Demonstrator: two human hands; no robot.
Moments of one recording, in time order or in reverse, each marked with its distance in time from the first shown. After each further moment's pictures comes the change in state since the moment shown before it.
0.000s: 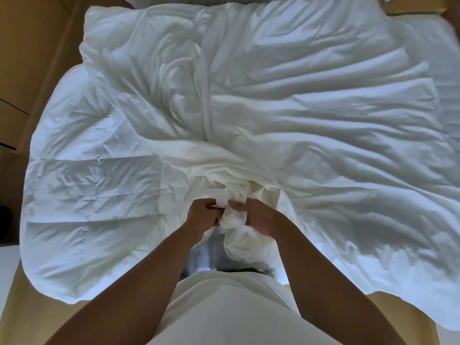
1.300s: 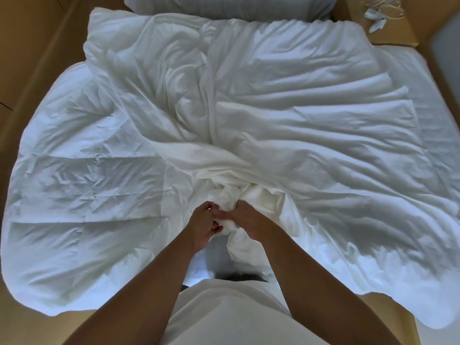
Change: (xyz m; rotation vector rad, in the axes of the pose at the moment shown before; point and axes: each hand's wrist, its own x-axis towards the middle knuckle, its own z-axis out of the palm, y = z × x) left_hand -0.011 -0.018 -0.041 -0.264 -0.119 -0.112; right_hand 0.003 -0.006 0.083 -0.260 0.255 -0.017
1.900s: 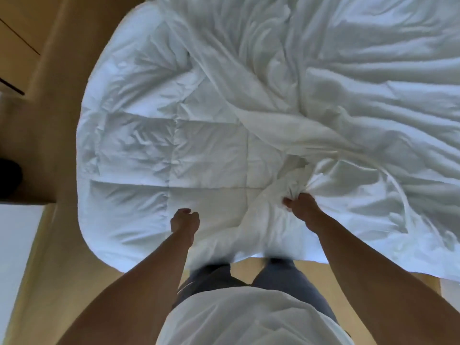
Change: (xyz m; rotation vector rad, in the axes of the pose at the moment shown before) left_hand 0.015 -0.041 -0.374 0.332 0.589 -0.249; right_hand 0.091 0.042 0.185 -0.387 0.493 0.209
